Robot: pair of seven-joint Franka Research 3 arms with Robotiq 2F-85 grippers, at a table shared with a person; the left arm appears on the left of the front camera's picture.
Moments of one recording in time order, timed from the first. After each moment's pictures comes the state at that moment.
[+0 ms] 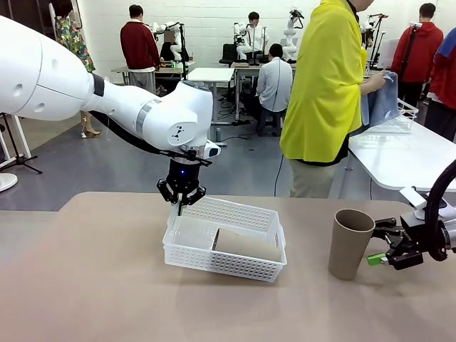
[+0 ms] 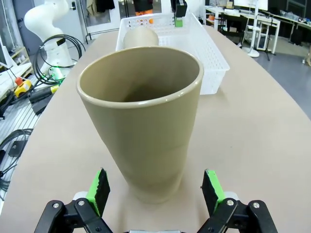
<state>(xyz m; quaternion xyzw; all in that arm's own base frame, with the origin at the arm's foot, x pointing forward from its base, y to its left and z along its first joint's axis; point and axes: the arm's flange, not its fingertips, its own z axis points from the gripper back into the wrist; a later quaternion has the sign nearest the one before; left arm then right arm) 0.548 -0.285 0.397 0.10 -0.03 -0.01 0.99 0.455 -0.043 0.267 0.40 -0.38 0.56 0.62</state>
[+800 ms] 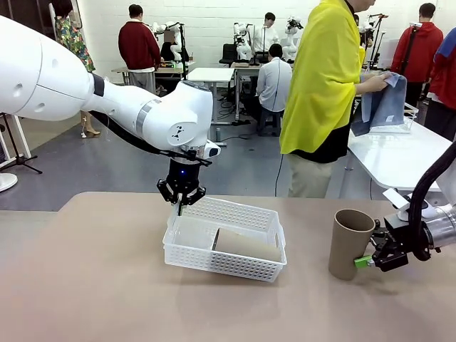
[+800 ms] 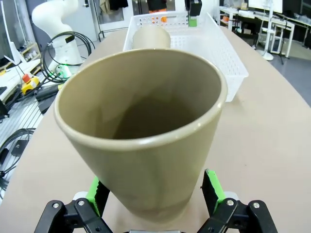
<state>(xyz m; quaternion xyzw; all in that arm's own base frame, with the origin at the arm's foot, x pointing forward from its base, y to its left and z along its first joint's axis) 0.548 -0.285 0.397 0.10 -0.03 -0.01 0.99 0.464 -0.010 0.257 0.42 -0.36 0.58 0.60</state>
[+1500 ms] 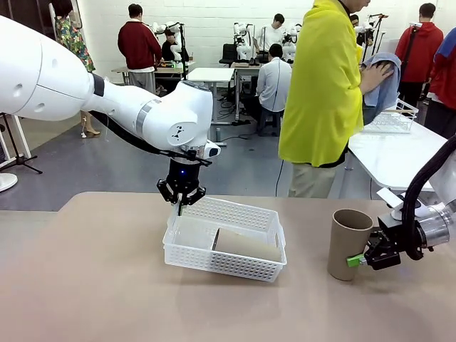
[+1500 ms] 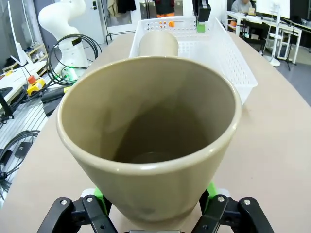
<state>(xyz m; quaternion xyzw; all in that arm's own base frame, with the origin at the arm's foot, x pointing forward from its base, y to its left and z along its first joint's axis) 0.548 -0.285 0.397 0.10 -0.03 -0.01 0.99 0.466 0.001 0.256 0.44 -0.36 0.58 0.58</state>
